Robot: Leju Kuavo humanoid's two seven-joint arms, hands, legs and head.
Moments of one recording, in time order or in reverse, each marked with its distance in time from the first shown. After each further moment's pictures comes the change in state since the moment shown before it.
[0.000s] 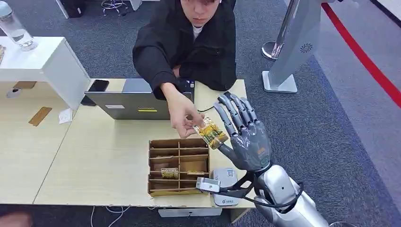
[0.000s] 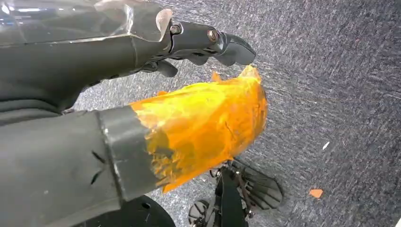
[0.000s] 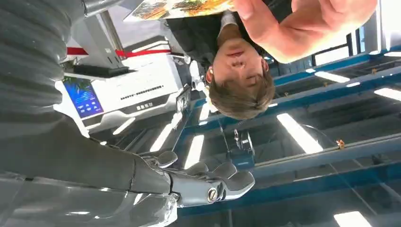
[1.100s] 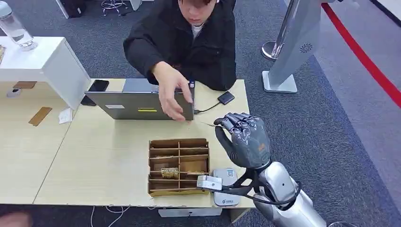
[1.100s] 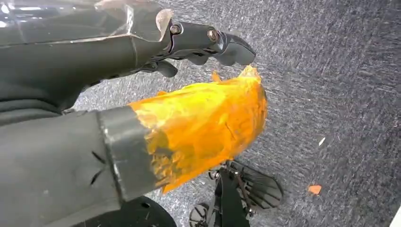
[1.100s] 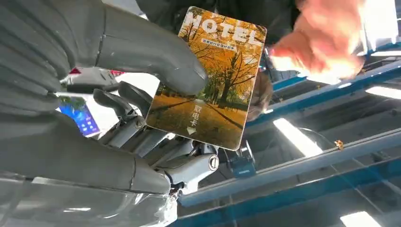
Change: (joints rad) left arm -0.002 0.000 0.001 0.000 -0.048 -0.011 -0.009; right arm -0.003 0.026 -0.019 0.000 -0.111 0.010 -0.080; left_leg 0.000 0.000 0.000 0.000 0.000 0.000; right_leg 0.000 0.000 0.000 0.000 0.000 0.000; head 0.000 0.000
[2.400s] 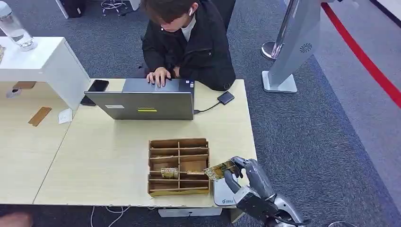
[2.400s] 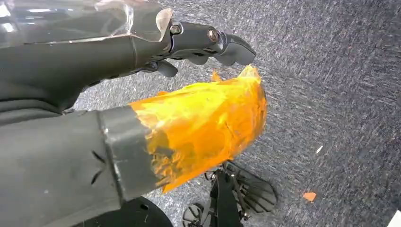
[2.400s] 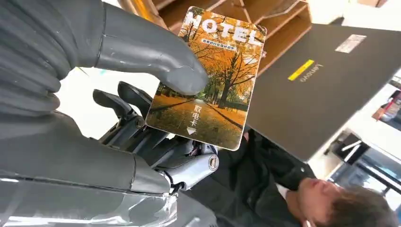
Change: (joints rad) left arm -0.003 -0.023 0.126 0.000 -0.057 0.024 -0.045; right arm 0.351 0.003 -0.166 -0.010 -0.763 0.373 -0.203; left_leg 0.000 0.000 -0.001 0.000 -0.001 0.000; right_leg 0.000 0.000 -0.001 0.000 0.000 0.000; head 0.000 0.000
